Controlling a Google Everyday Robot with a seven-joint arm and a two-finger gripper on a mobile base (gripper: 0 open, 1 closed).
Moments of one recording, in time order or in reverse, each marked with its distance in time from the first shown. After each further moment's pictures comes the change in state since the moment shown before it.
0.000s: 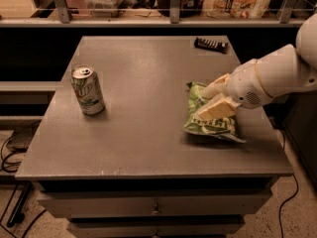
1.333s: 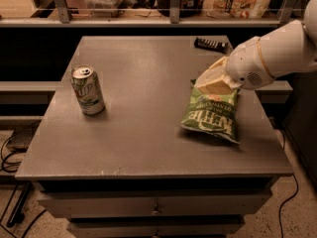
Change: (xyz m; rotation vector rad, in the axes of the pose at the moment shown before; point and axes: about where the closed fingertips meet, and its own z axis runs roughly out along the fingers) arm -0.041 -0.017 -0.020 0.029 -0.062 -0.072
